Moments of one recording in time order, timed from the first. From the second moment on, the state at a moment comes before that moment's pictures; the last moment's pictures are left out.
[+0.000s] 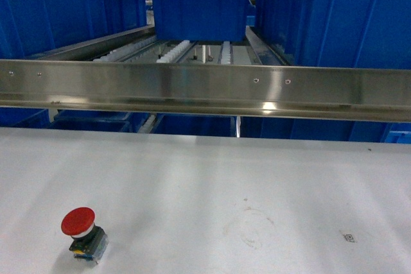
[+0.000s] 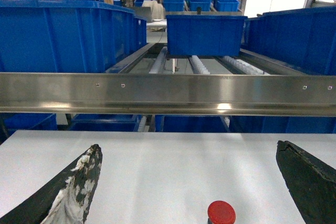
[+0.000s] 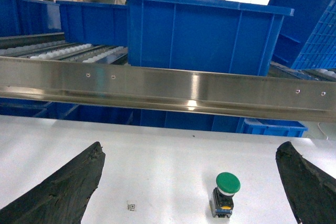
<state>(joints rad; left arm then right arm) 0.00 0.01 0.01 0.00 0.00 -0.01 0.00 0.01 0.01 0.00 0.00 -0.01</state>
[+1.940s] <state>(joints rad) -0.08 1.06 0.26 0.74 0.14 -0.05 -0.12 1.18 0.21 0.87 -0.10 -0.04</state>
